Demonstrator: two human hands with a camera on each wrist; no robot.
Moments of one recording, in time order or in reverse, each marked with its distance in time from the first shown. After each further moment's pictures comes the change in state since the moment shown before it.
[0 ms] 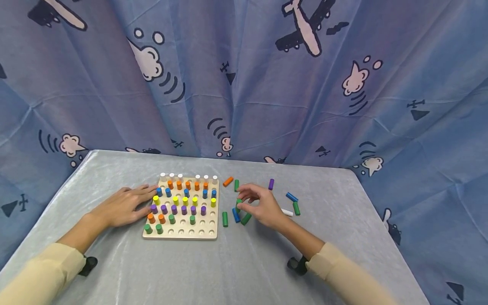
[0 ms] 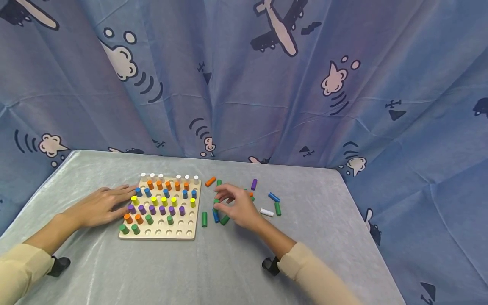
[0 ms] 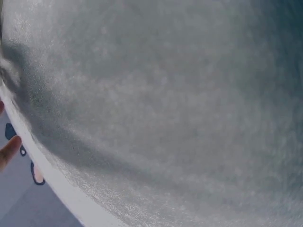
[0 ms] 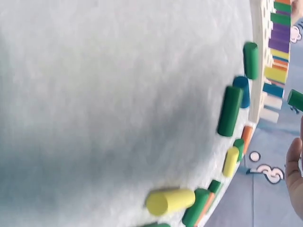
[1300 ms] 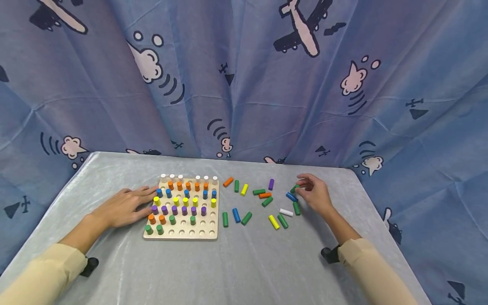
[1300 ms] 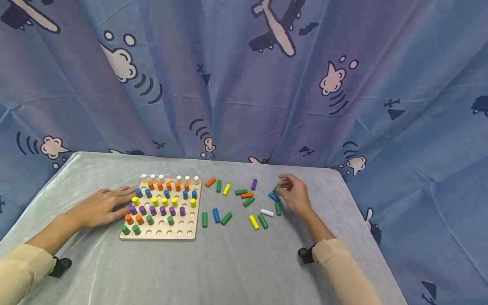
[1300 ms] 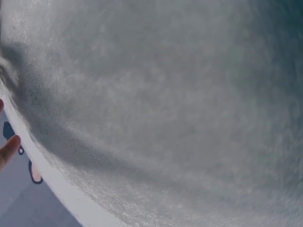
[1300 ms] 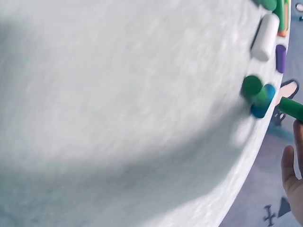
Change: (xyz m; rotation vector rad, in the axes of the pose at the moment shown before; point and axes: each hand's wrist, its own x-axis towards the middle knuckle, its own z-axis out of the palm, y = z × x) left_hand -0.001 0.001 -0.003 -0.009 -0.014 -0.010; right_hand -0.025 0.105 -0.121 -0.320 0.330 0.175
